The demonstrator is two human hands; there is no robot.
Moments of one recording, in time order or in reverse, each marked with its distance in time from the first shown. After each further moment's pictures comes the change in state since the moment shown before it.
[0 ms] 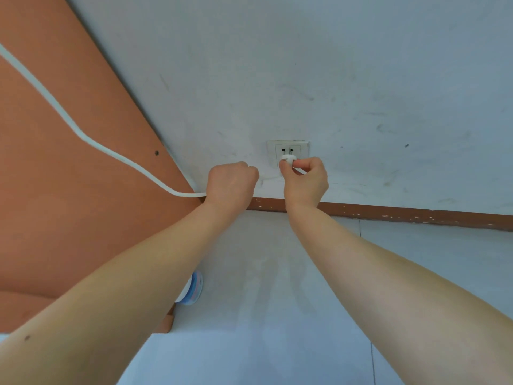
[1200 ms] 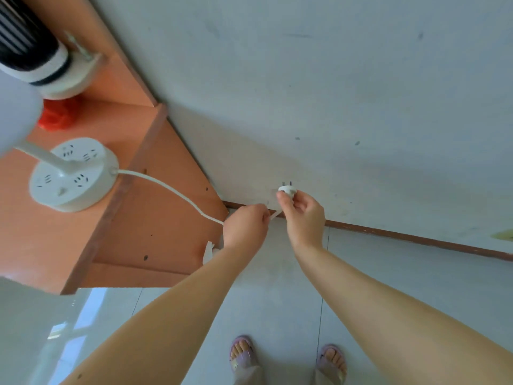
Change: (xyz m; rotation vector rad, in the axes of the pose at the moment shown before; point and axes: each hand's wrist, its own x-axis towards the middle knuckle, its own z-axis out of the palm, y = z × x) left_hand -0.081 -0.051 -0.307 -0.673 -0.270 -0.328; right_hand -0.106 -0.329 -0.057 -0.204 -0.319 0.132
